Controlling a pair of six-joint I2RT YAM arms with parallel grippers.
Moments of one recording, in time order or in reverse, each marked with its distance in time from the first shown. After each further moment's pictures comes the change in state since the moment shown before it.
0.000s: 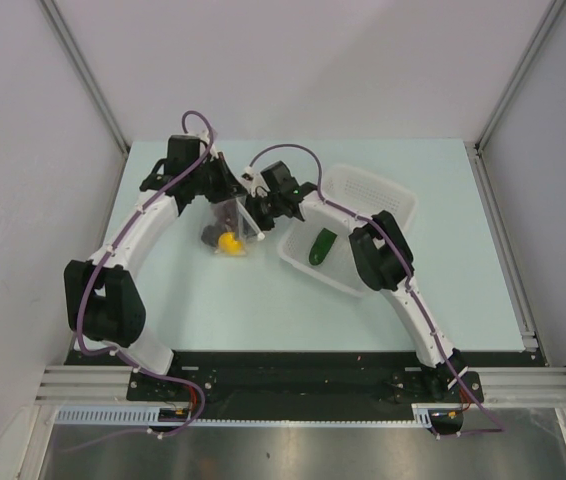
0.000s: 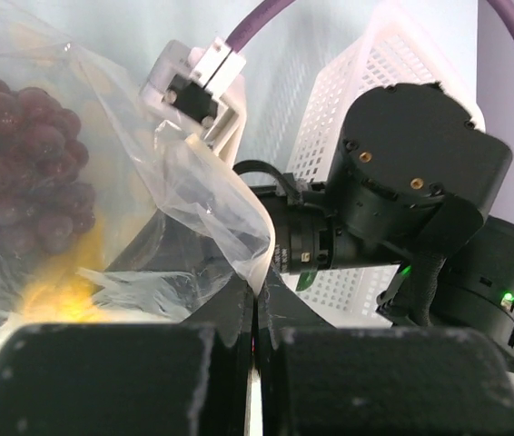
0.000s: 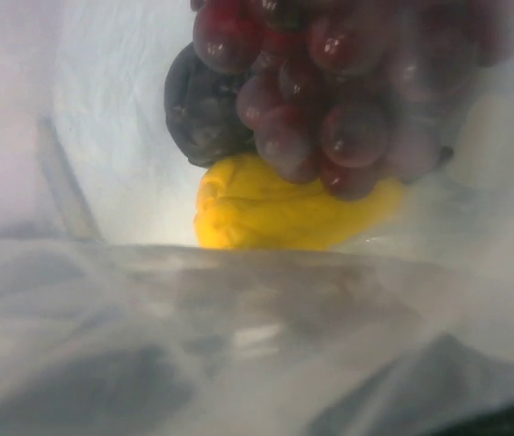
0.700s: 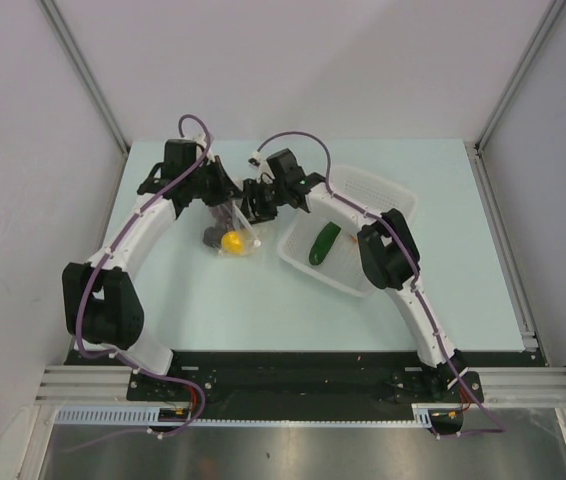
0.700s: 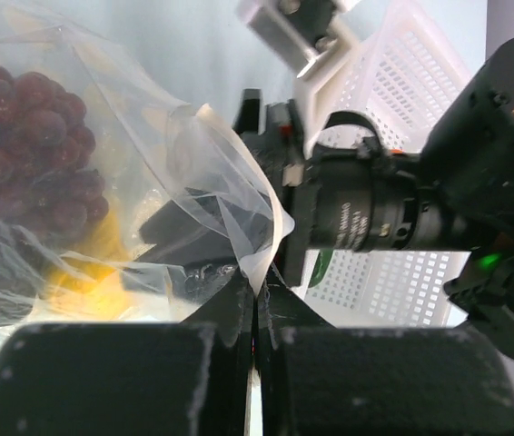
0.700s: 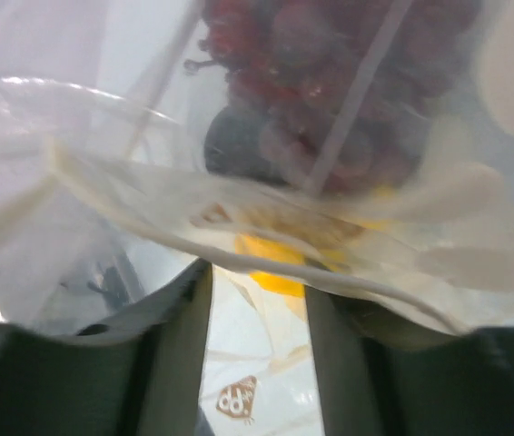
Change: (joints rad) left arm 0.023 -0.019 -0.043 0.015 -0.001 0.010; right arm -0.036 -0.056 0.011 0.006 0.031 0.088
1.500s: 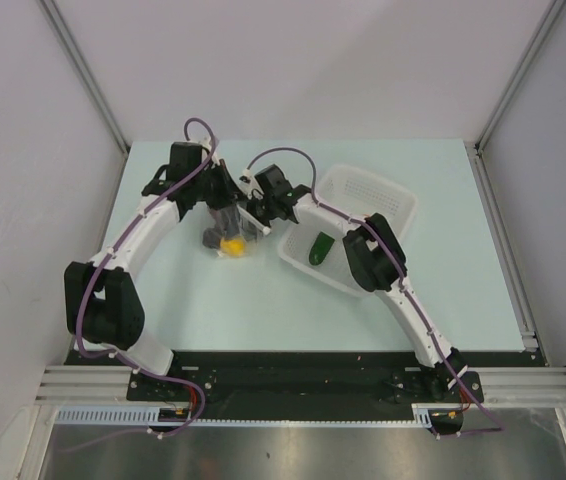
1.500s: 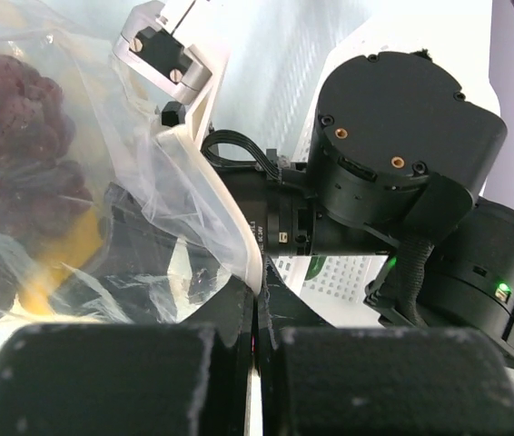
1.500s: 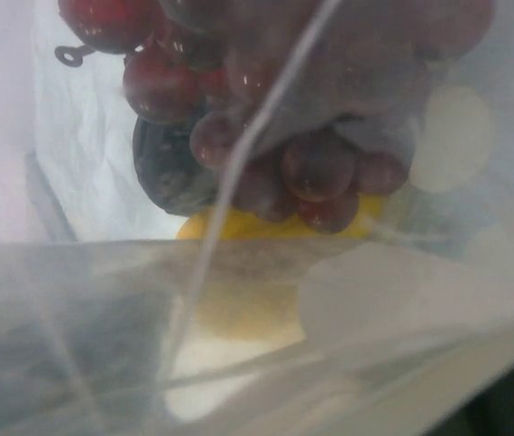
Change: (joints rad) left arm -0.033 0.000 -0.016 0.001 -0.004 -0.014; right arm 0.055 0.118 0.063 -0.027 0.050 -0.012
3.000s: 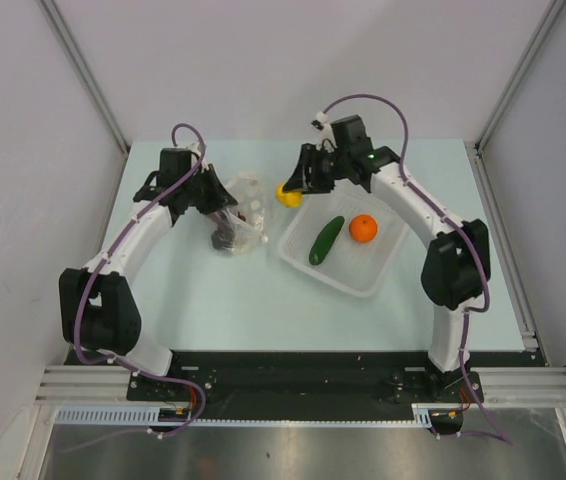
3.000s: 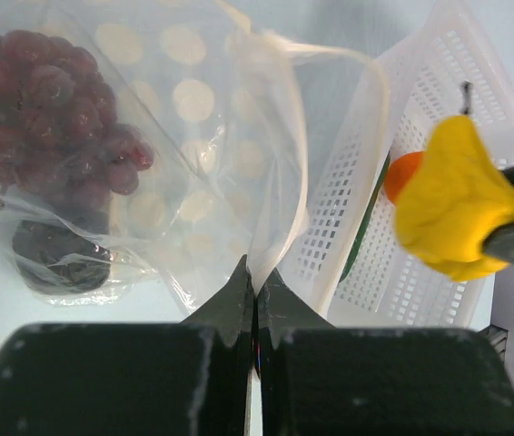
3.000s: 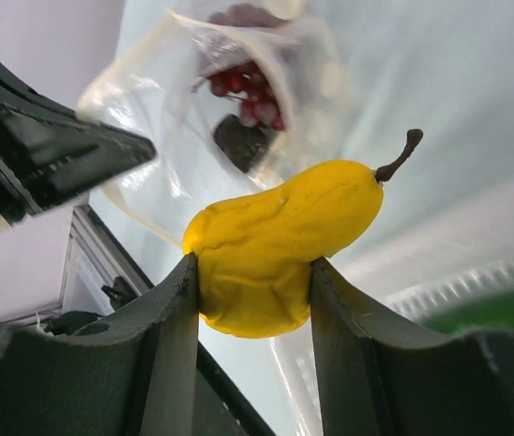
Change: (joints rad) left arm 0.059 -0.039 -0.067 0.009 -0.027 0.006; right arm -0.211 -0.532 -0.276 -0.134 0.066 -0.040
